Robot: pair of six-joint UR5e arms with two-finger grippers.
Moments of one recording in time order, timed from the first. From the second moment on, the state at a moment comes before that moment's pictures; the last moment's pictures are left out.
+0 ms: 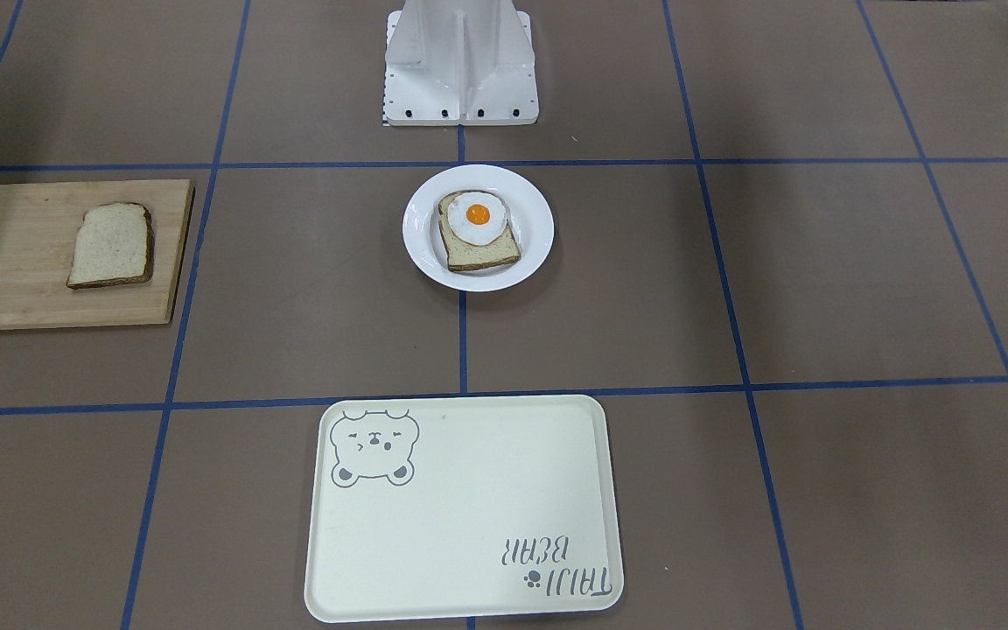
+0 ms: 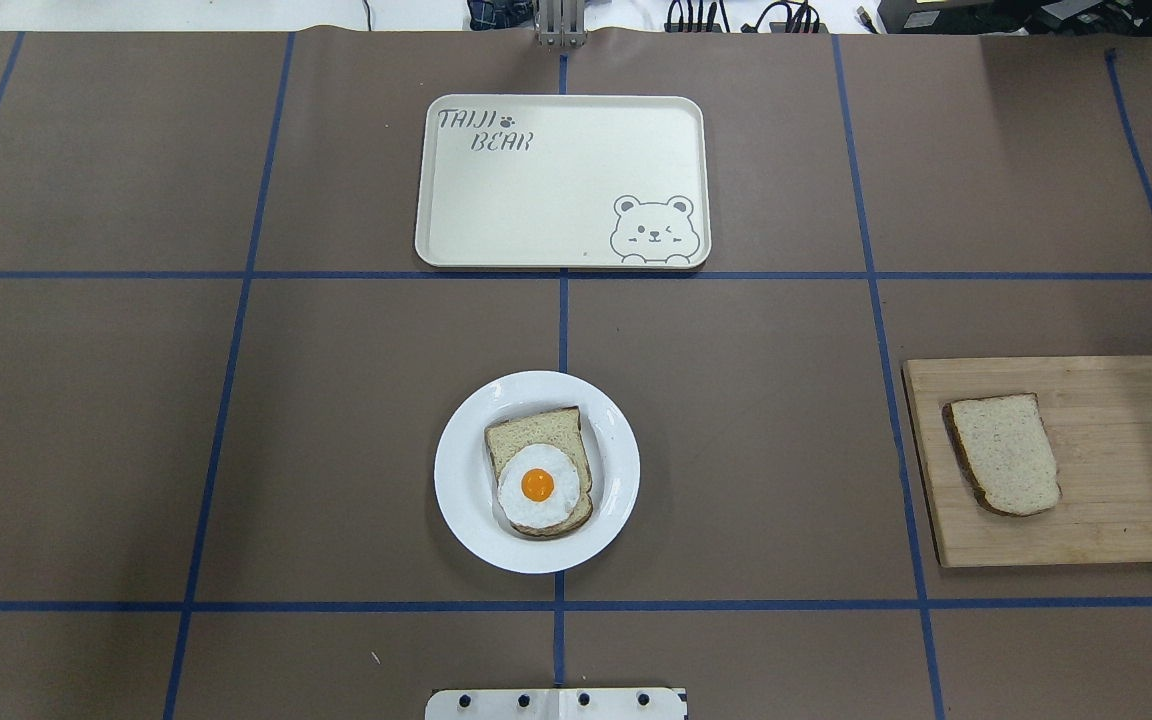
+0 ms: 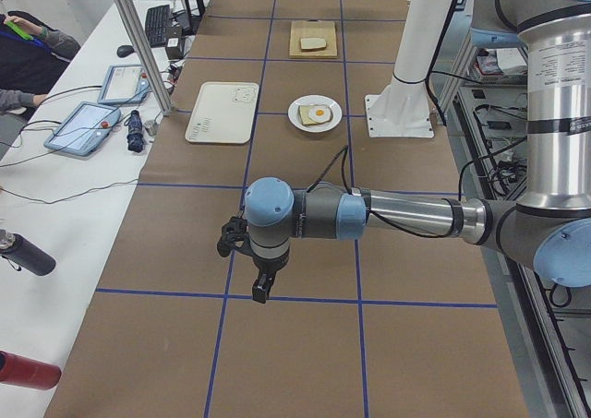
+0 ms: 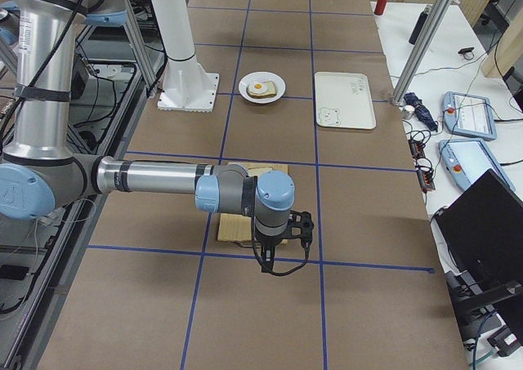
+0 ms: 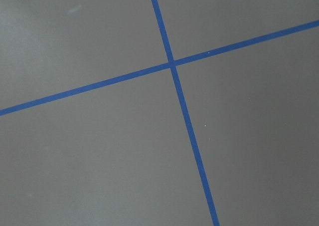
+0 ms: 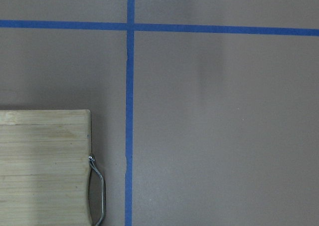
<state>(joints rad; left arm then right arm) -1.63 -1.46 -1.79 -1.49 -2.33 0.29 1.57 -1.74 1.74 -1.61 2.28 -0.03</state>
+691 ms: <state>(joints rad) -1.63 -1.45 -1.82 -1.50 -2.33 0.30 1.59 -1.74 1.75 -1.61 2.28 -0.03</state>
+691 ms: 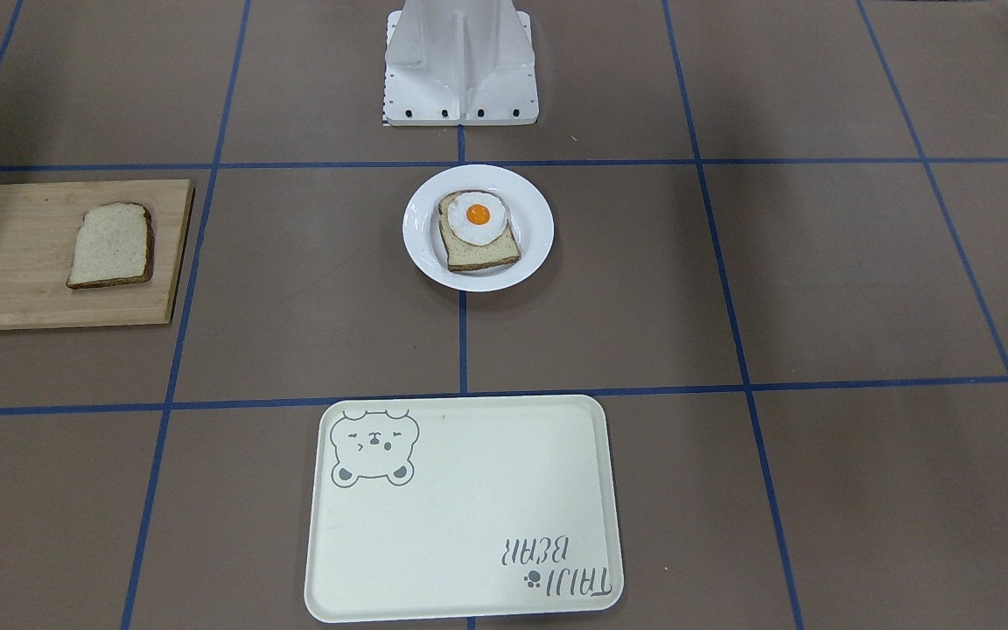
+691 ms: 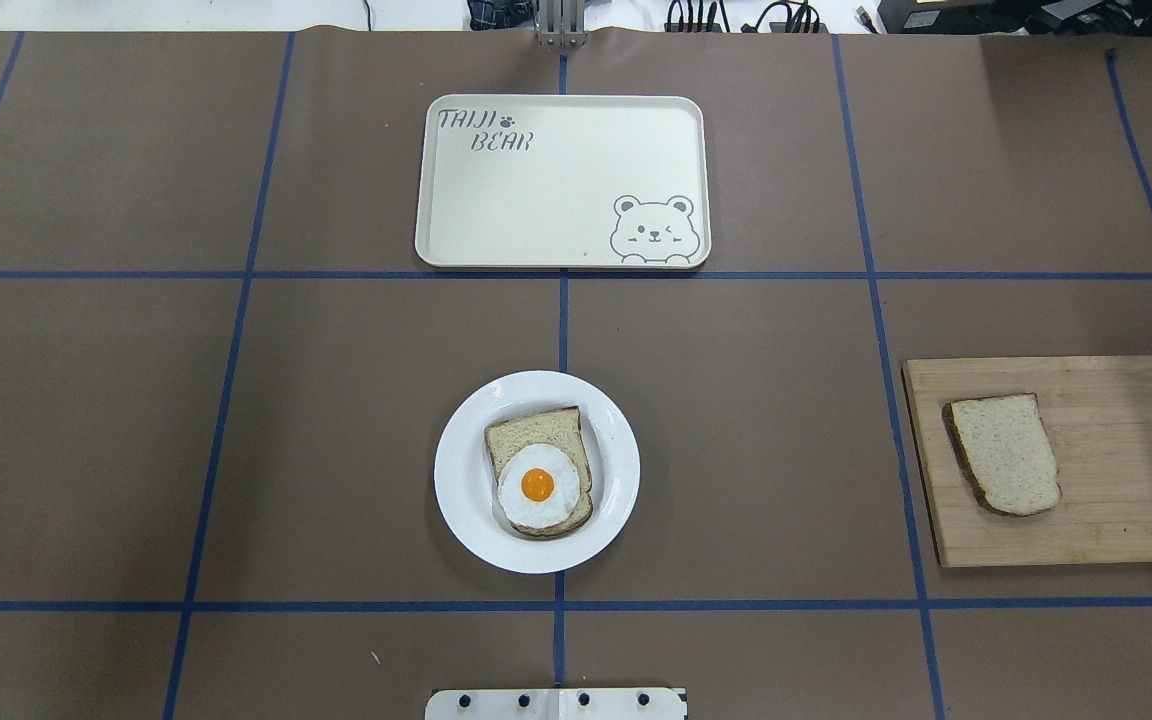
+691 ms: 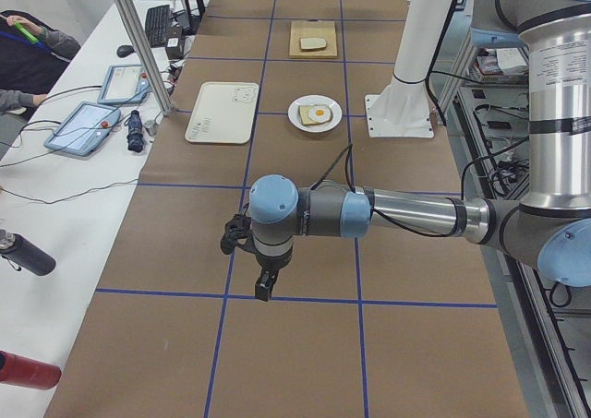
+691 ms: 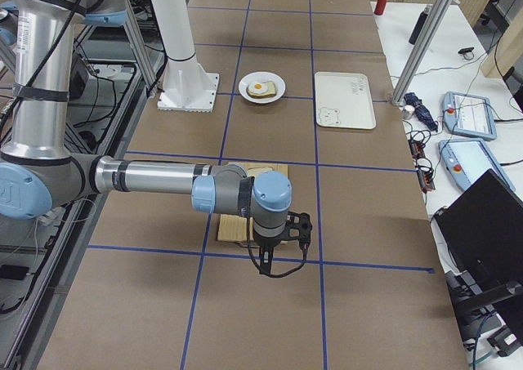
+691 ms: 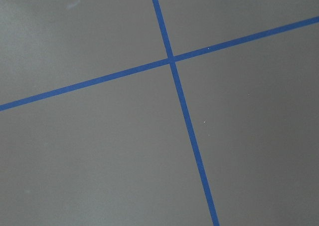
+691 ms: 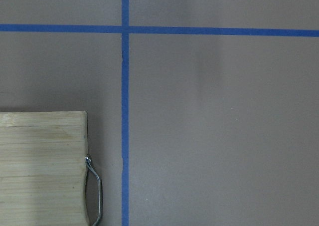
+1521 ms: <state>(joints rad) -1.64 -1.49 -1.80 -1.77 -2.33 0.27 1.60 -1.64 1.81 -1.61 2.28 -0.04</state>
